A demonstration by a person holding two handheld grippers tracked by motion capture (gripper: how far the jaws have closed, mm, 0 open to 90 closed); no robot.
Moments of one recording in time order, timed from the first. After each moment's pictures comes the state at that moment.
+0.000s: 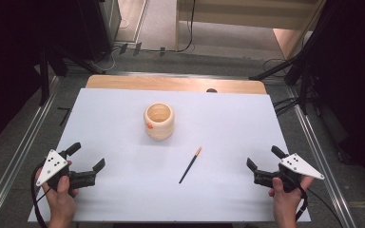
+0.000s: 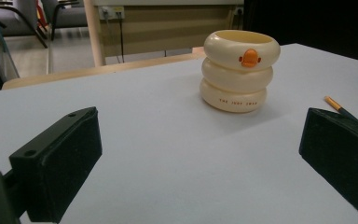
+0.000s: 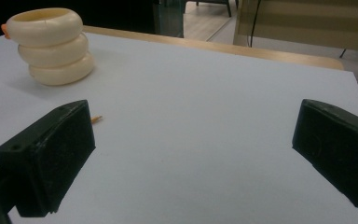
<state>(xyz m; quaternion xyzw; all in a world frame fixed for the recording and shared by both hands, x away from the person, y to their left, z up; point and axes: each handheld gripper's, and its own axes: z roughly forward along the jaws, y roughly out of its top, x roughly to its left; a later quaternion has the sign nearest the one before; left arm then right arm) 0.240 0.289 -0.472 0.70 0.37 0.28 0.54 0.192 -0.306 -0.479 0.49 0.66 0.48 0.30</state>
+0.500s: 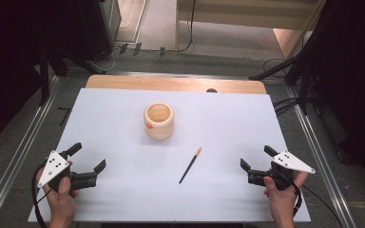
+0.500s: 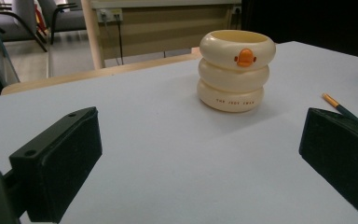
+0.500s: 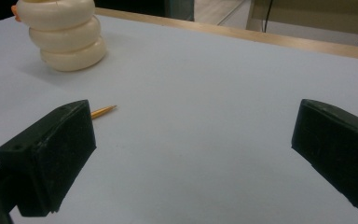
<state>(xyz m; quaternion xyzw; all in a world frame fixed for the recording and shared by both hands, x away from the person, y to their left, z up) 0.238 0.286 -0.472 0.71 0.36 0.28 0.54 0.200 -0.290 -0.476 0.49 0.68 0.46 0.28</state>
